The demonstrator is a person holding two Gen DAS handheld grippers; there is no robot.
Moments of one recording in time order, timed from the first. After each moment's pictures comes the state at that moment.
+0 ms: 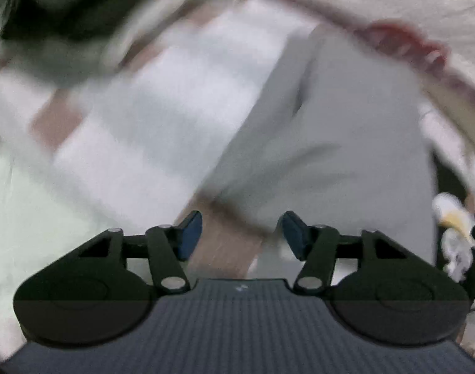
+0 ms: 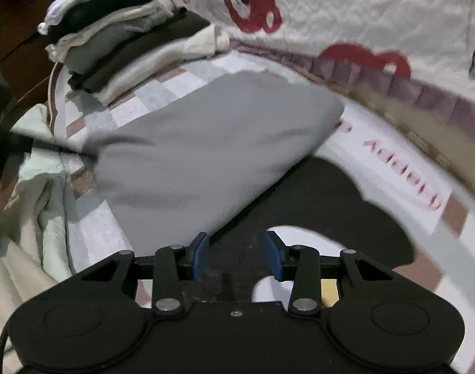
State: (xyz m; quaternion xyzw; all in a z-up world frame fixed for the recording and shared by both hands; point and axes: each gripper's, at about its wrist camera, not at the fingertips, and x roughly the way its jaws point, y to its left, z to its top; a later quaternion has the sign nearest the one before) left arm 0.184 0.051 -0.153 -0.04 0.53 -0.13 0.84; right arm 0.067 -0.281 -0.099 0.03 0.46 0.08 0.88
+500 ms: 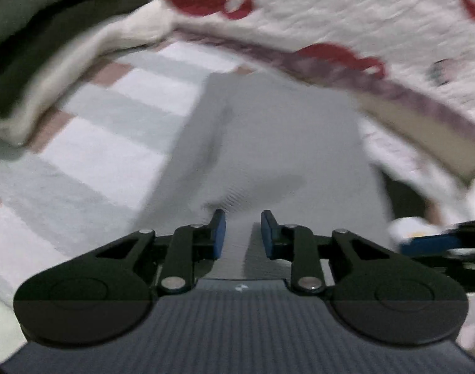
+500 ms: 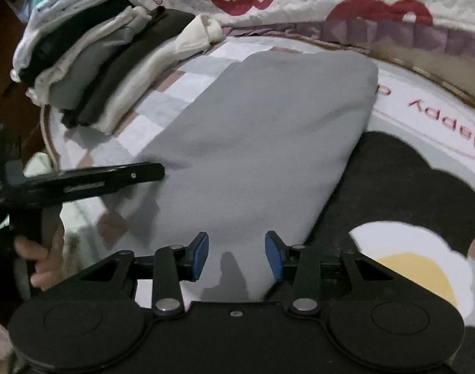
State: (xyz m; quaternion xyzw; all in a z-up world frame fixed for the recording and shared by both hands) left arm 0.213 0.004 -0.166 -0.04 0.44 -0.25 0.86; right arm 0.106 -0.238 -0.115 0.14 0.48 0.06 0.87
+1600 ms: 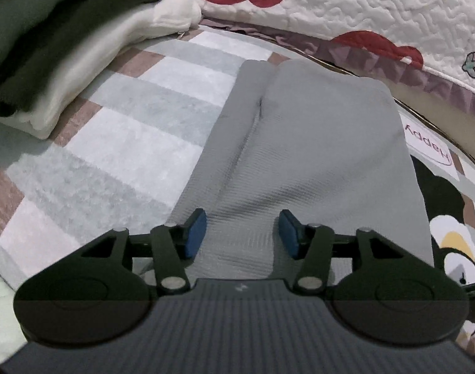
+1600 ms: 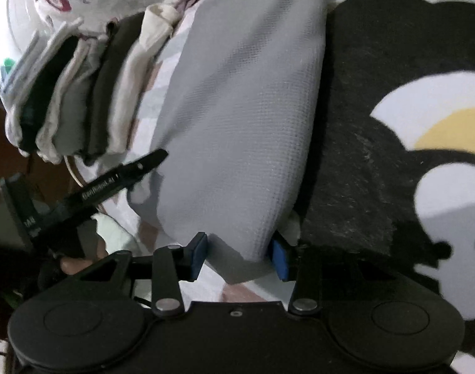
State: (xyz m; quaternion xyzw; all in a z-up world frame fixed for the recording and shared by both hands) left arm 0.228 0.009 -0.172 -0.02 0.45 -0.20 0.87; right arm 0.089 -0.268 -0.182 0.41 0.49 0.10 0.76
